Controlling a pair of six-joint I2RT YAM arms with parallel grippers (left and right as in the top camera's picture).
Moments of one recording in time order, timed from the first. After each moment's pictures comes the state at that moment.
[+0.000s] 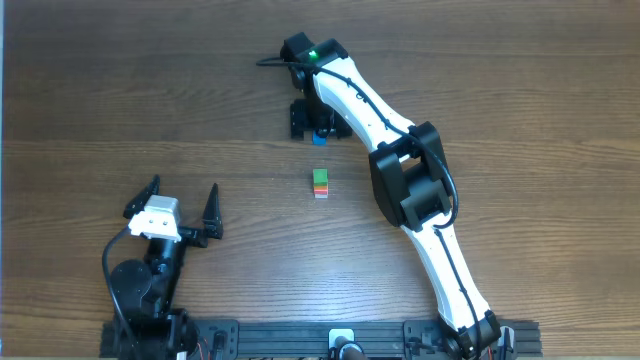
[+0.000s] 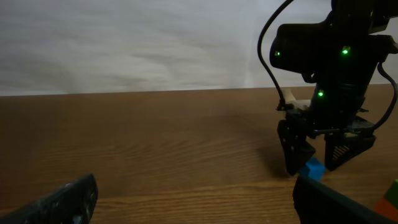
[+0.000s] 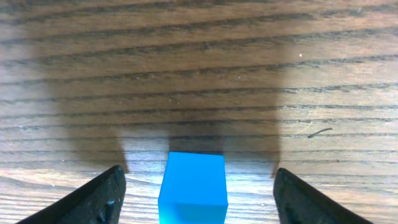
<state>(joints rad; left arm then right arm) 0.02 0.01 0.01 -0.06 0.17 -0.02 0.53 2.52 2.21 -1.28 -0.05 0.49</state>
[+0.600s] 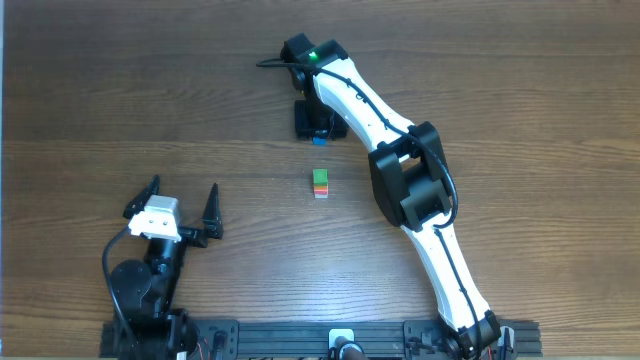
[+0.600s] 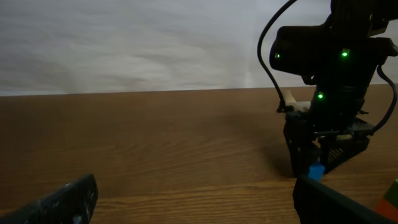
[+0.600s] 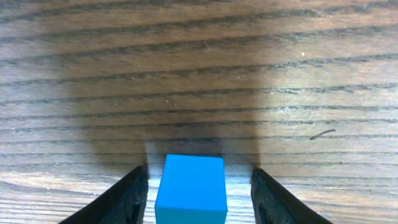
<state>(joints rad) 0.02 0.01 0.01 -0.06 0.17 -0.02 0.53 2.52 2.20 -1.27 -0.05 0.49</state>
